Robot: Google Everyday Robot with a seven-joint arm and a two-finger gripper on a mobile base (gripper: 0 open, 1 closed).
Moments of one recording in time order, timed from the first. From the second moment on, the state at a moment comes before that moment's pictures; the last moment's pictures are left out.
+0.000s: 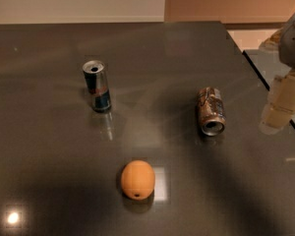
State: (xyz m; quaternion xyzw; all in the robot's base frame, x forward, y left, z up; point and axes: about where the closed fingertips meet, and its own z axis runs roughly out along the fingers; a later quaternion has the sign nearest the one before) arm 0.438 -0.217 0.976 -0.60 0.78 -0.03 0.16
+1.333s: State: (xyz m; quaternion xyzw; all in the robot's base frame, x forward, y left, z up) arm 0.467 -0.182 0.958 -0.73 0.66 -0.01 0.15
